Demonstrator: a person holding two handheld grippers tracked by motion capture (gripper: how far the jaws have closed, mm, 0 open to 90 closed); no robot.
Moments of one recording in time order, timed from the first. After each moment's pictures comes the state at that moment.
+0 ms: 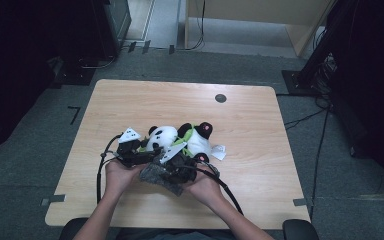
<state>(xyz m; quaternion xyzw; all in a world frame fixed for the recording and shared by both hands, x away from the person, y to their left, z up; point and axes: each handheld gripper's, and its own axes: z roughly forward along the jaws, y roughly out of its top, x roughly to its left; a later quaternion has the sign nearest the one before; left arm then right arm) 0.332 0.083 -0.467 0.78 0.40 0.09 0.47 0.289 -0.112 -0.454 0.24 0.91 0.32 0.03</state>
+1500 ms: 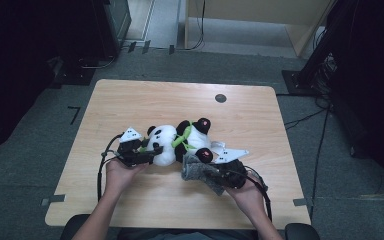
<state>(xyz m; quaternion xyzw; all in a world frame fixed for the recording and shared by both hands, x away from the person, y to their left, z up) 0.336 0.083 -0.470 0.79 0.40 0.09 0.47 0.260 -0.245 -0.452 0.34 0.86 0.37 0.10</state>
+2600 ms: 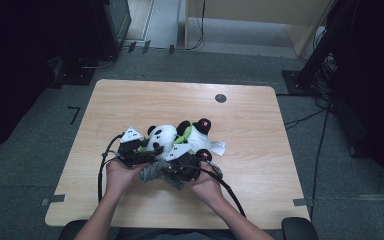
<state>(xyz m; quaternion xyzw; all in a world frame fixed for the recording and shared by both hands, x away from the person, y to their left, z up) 0.333 0.080 -0.467 0.78 0.41 0.10 0.46 0.291 -0.124 -0.457 0.25 0.89 0.39 0.07</state>
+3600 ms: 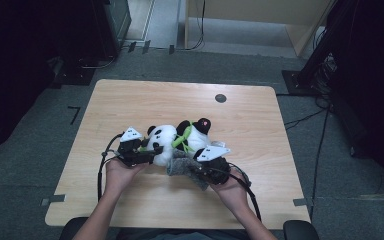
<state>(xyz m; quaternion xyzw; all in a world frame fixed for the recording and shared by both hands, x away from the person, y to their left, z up) 0.336 0.081 -0.468 0.79 0.40 0.09 0.46 0.271 -0.202 -0.450 0.31 0.86 0.39 0.13</state>
